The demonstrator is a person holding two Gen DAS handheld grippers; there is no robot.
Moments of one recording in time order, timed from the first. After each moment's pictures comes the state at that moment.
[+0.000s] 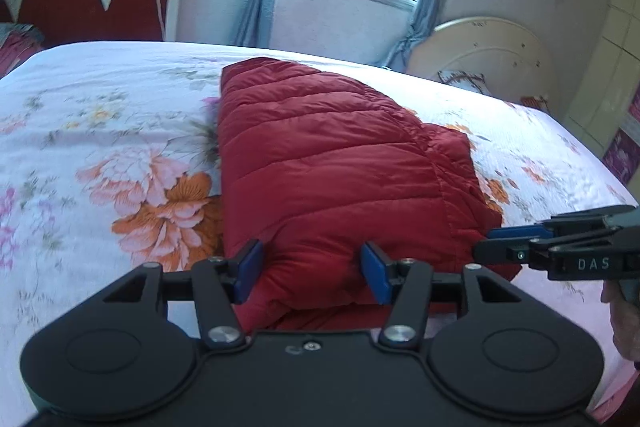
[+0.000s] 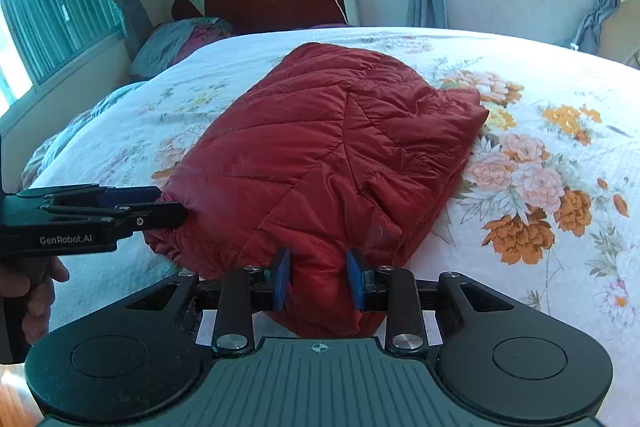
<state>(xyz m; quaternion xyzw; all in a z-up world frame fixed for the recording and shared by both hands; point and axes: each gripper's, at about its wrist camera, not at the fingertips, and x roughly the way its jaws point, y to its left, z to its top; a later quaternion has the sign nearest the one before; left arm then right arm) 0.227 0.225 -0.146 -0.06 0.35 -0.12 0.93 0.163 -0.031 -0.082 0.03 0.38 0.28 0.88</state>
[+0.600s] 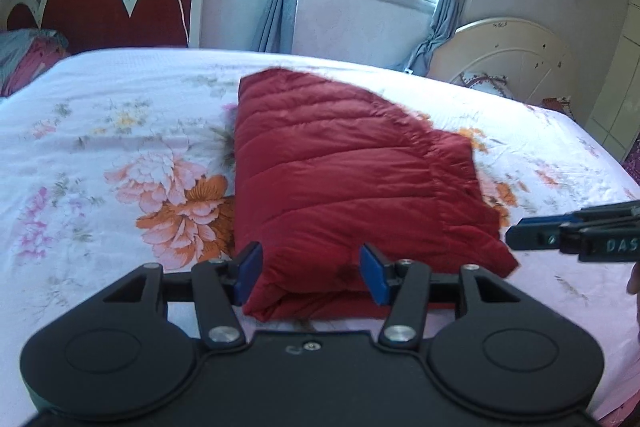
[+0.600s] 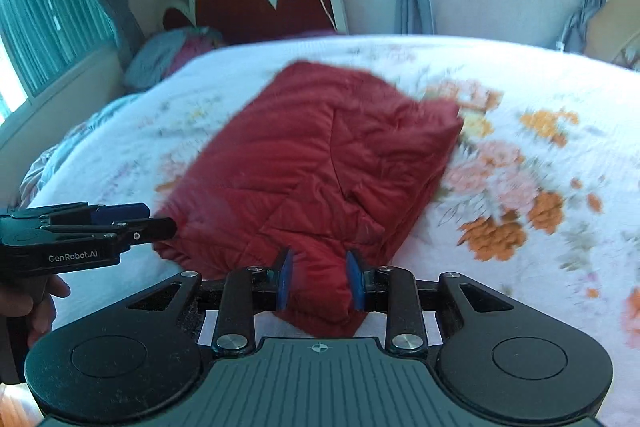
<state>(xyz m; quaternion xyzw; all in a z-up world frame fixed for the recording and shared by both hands) 0.202 0.211 -0.121 -0.04 0.35 -0.08 0.93 0.146 -0.058 -0.061 0.04 0.37 0.27 0.89</state>
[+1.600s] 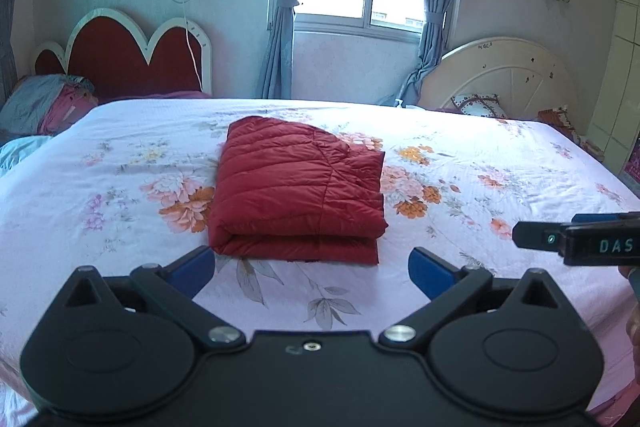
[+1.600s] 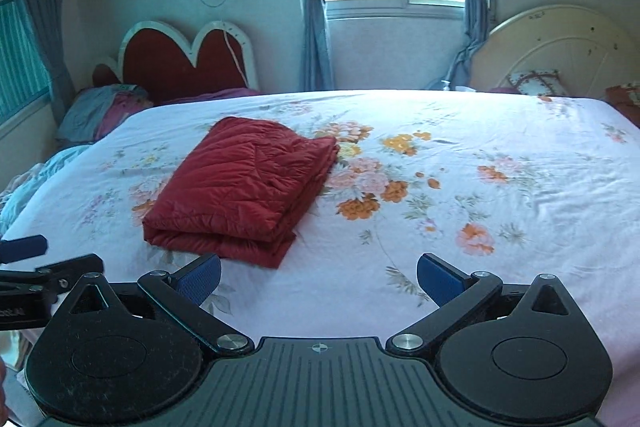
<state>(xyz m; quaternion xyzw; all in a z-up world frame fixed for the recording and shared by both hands) 0.050 0.134 -0.036 -0.02 0.30 -0.05 0.95 -0.016 -0.119 0.008 0.05 0.31 0.12 0.94</state>
